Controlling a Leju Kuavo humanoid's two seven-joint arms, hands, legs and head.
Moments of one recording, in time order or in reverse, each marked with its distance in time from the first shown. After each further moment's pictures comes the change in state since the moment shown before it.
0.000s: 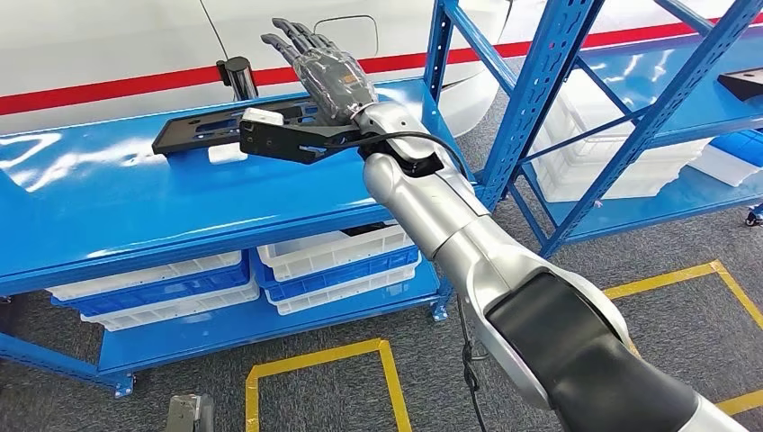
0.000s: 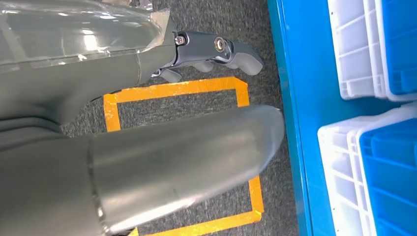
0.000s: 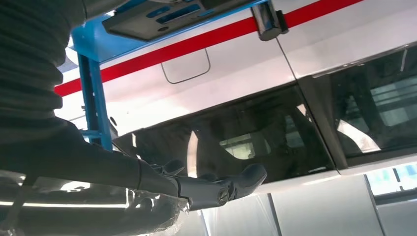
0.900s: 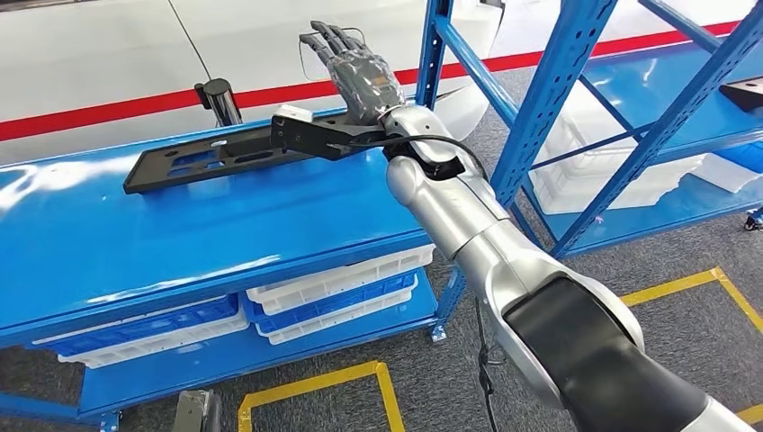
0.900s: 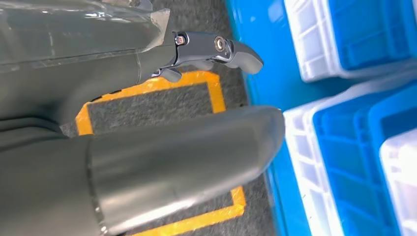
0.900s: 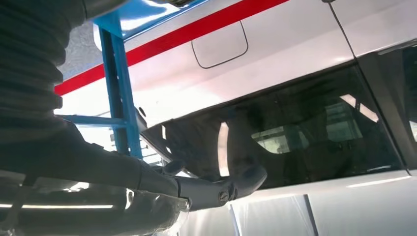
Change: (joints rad) left arm -0.010 -0.021 -0.005 -0.001 -0.044 -0.004 0.014; right arm 0.039 -0.077 0.005 -0.061 0.014 0.000 0.071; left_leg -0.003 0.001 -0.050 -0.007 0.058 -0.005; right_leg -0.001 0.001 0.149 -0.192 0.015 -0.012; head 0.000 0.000
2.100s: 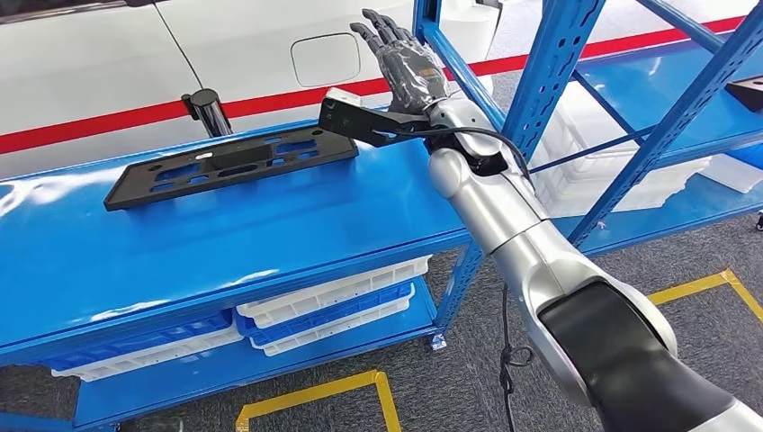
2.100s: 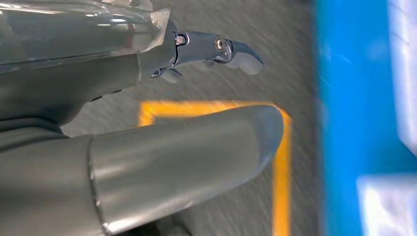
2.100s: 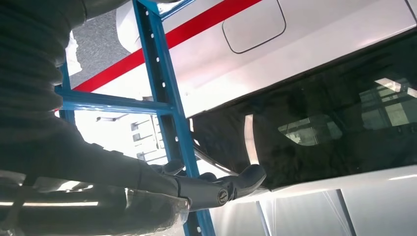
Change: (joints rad) left arm 0.059 0.037 0.074 0.020 0.104 0.184 0.209; right arm 0.044 -0.130 -0.015 -0.154 -0.049 0.056 0.034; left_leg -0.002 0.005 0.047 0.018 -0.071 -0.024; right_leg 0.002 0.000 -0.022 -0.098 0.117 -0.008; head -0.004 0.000
